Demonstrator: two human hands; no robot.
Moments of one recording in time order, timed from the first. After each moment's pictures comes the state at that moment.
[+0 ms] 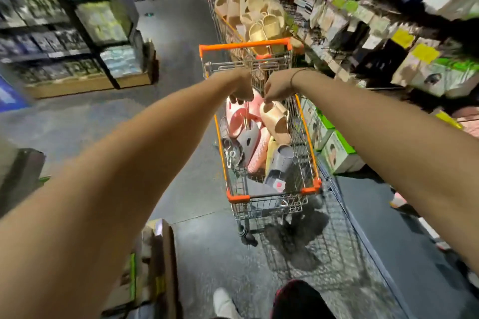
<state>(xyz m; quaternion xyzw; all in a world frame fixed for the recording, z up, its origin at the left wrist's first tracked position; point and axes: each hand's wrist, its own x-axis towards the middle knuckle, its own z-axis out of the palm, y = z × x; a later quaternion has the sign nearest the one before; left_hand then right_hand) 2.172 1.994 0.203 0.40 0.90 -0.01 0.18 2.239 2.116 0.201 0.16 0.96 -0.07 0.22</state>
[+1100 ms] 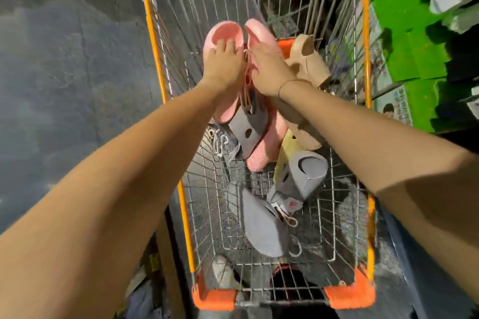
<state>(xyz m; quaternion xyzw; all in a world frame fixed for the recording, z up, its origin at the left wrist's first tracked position) 1.867 2.210 -0.184 0.39 0.91 -0.08 0.10 1.944 2.314 -0.178 0.18 0.93 -0.31 0.08</state>
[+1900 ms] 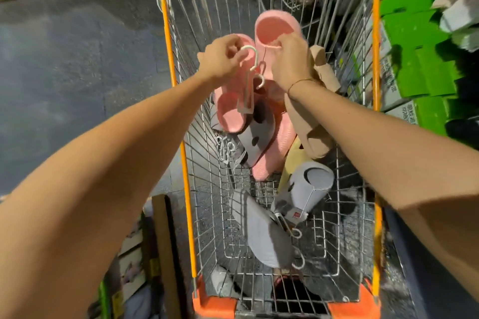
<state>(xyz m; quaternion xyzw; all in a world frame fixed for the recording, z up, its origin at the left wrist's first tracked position) 1.836 2.184 -0.156 0.27 0.89 0.33 0.16 1.930 2.334 -0.163 0.27 0.92 -0.26 -0.10</state>
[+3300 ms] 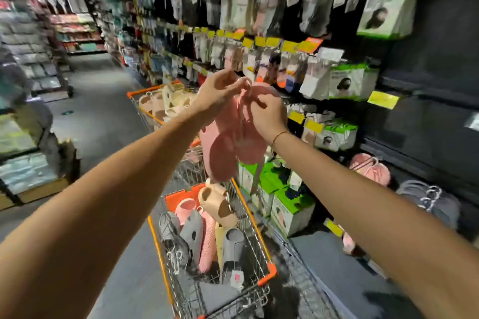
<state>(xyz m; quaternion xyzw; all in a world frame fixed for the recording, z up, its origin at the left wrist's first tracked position) 2.191 2.135 0.347 0.55 0.60 0.58 0.10 2.316 2.201 0.315 0.32 0.75 -0.36 -0.46</state>
